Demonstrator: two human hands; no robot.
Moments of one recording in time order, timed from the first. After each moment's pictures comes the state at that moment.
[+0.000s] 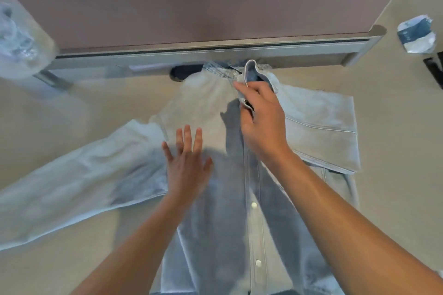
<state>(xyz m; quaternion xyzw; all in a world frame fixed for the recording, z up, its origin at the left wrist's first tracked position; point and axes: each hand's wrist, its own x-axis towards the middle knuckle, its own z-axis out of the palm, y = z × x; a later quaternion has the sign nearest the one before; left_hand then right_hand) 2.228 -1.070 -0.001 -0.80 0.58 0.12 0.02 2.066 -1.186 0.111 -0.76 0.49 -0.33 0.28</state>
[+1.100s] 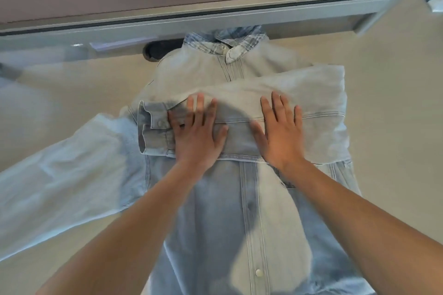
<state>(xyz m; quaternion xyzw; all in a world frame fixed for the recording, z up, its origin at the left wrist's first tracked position) 2.209 -1.144 -0.058 -0.76 0.64 0.06 0.01 1.994 -1.198 -0.049 -0.80 0.59 -0.03 0.11</state>
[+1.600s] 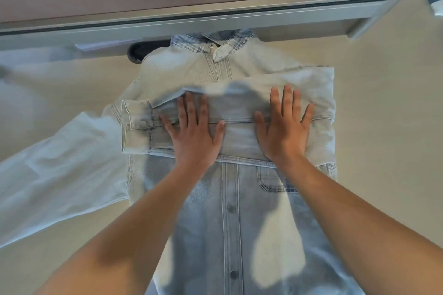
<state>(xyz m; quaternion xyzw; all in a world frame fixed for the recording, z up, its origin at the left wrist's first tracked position) 2.161 -1.172 -0.057 -0.82 0.57 0.09 0.02 1.958 -1.241 -0.052 -0.75 0.65 -0.03 0.07</state>
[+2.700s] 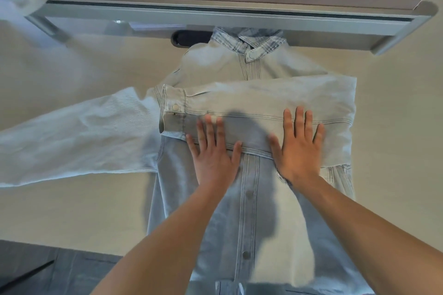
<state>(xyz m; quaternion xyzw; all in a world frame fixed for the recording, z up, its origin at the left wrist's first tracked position) 2.110 -1.075 -0.058 -0.86 0.49 0.12 -0.03 1.926 -1.182 -0.050 -0.82 0.57 0.03 0.07</state>
